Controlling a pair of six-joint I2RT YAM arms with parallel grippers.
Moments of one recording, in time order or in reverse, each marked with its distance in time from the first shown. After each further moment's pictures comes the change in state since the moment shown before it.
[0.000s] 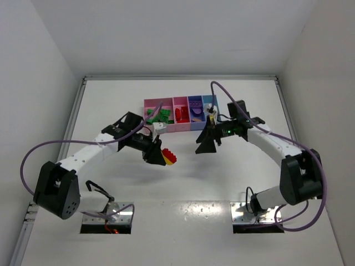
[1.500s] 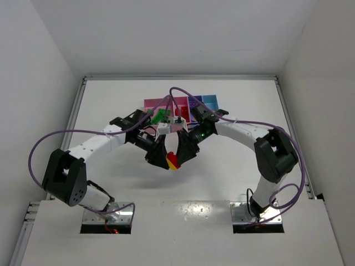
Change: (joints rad) left arm -0.044 0.156 0.161 -0.289 0.296 0.261; right arm 0.327 0.332 0.298 -0.365 -0.179 -0.239
